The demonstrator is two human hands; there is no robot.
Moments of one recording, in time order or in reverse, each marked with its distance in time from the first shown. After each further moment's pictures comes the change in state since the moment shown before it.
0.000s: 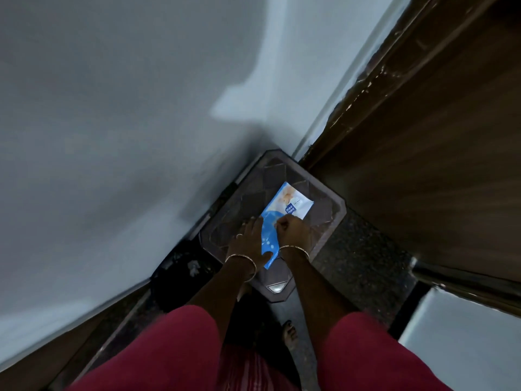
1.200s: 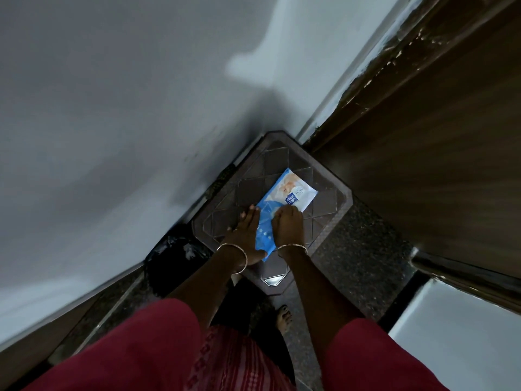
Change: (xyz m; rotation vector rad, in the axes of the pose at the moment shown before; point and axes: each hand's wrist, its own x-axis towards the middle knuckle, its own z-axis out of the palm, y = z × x) left_hand 0.034 -0.027 0.035 -0.087 -0.139 0.017; right_hand 0.025 0.027 0.039 -0.308 -0.079 -0.180
